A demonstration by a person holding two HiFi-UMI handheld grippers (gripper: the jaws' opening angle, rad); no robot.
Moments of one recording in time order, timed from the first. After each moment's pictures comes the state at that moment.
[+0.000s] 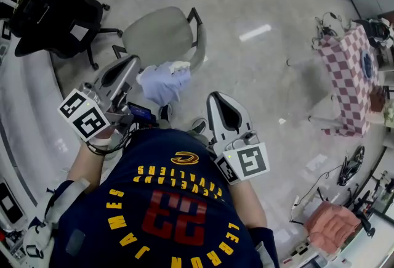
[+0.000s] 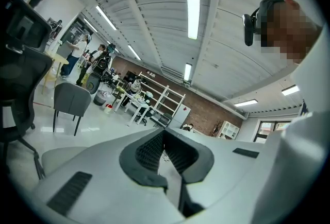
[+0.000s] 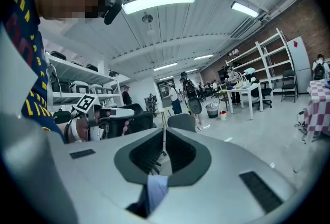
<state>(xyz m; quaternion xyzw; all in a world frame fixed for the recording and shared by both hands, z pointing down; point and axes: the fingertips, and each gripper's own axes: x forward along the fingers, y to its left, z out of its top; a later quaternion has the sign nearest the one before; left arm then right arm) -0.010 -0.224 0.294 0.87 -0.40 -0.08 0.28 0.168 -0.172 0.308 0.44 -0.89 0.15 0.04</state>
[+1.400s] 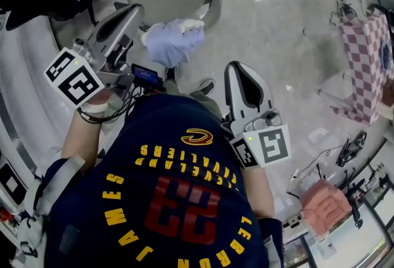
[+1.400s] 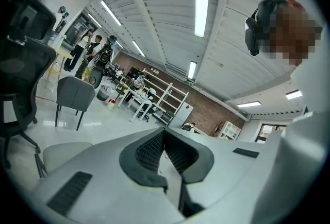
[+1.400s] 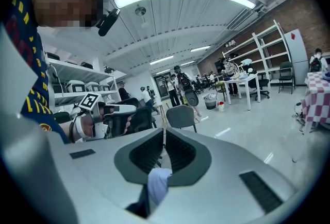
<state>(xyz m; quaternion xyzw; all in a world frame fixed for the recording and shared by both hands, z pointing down) -0.025 -0.252 0.323 0.86 -0.41 -0.07 0.31 0.162 -0.180 0.338 0.44 -0.88 0.19 0.06</state>
